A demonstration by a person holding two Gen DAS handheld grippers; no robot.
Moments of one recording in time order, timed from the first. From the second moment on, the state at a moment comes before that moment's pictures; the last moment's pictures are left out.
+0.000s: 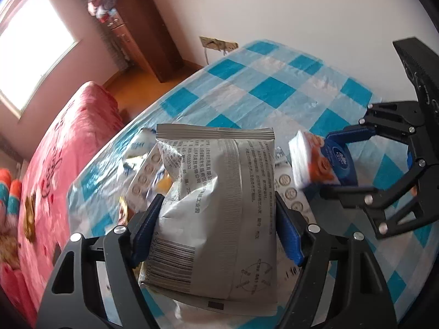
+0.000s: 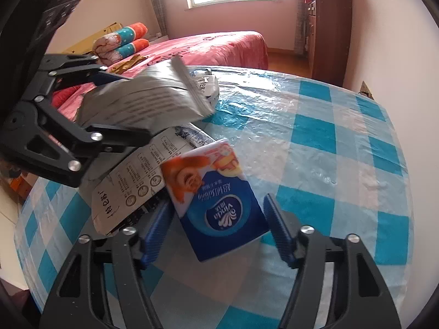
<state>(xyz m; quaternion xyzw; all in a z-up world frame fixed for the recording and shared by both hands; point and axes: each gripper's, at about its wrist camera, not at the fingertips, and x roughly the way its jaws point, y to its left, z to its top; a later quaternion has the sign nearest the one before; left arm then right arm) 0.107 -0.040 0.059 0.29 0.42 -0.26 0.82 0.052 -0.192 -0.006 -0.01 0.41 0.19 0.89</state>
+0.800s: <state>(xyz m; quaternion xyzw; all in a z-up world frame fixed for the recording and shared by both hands) -0.031 0.099 0.079 0.11 0.37 -0.20 0.90 -0.026 -0.146 0.027 0.00 0.43 0.17 0.89</state>
